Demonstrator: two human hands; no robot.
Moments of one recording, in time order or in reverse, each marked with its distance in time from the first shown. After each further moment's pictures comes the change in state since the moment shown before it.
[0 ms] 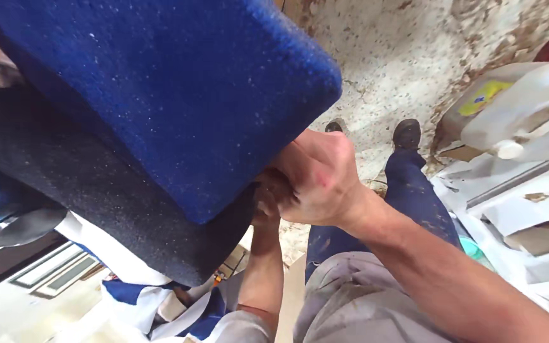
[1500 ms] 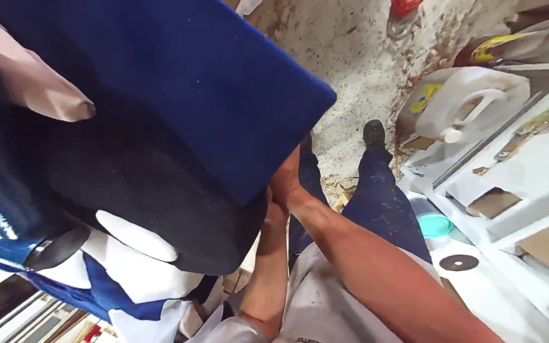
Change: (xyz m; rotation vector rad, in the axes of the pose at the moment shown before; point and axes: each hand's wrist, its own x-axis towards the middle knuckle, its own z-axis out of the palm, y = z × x) left_hand -0.001 0.014 -0.002 -0.754 -0.063 -0.705; right_hand -0.013 -0.016 0.078 0.143 0.374 0.729
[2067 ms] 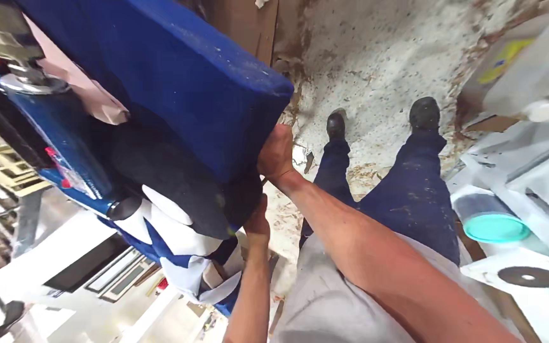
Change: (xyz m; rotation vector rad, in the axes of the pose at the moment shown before) left_hand -0.042 0.066 -0.050 0.978 0.105 -0.125; right_hand 0.011 -0.006 0.013 0.100 -0.015 -0.013
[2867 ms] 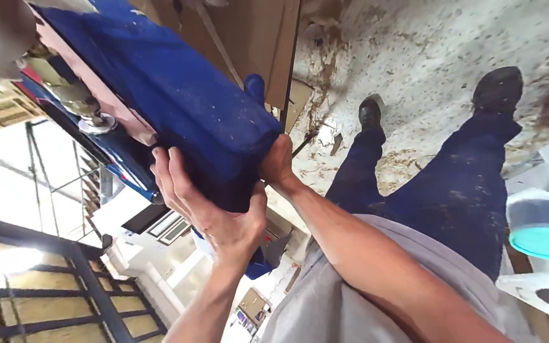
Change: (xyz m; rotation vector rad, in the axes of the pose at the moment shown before) left_hand 0.041 0.170 0.017 1.122 0.122 0.529; right_hand -0.003 -0.013 0.000 0.099 -0.074 0.172
